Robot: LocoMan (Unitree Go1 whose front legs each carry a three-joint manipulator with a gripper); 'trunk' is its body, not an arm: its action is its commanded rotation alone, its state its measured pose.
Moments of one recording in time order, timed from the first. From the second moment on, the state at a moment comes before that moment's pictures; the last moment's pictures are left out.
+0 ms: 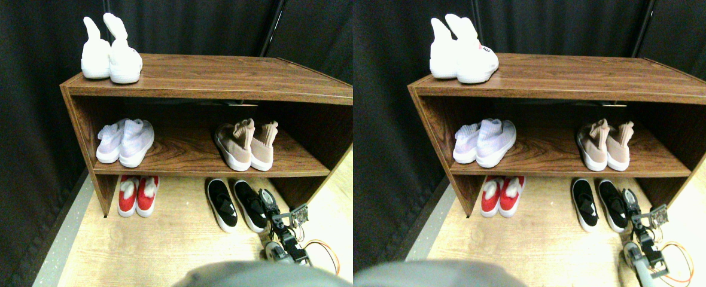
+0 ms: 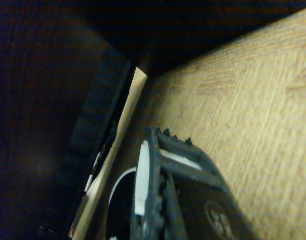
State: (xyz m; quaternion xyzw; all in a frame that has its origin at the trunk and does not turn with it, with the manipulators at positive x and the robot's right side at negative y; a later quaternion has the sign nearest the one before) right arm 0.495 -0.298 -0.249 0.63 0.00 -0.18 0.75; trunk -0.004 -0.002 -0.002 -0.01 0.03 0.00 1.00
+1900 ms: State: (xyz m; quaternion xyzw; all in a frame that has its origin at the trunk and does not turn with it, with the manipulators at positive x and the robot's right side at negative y) right arm 0.491 -0.281 -0.234 0.59 0.05 -0.20 0.78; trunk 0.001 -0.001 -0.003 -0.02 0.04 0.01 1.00
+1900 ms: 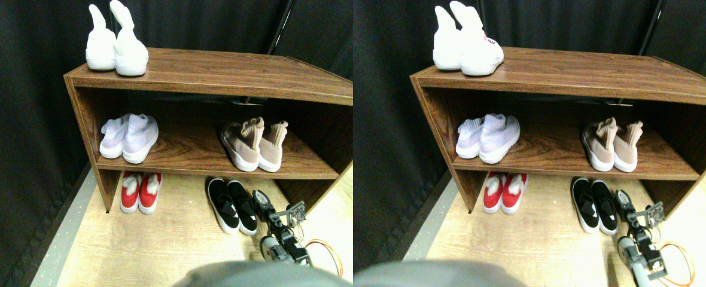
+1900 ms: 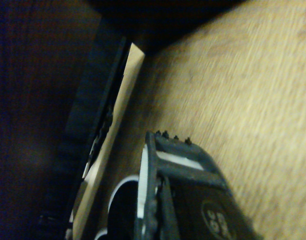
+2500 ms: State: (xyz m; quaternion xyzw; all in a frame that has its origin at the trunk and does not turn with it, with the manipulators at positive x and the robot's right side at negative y) right arm 0.455 -0.304 -0.189 0.57 0.02 -0.13 0.81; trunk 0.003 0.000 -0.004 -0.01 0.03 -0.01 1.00
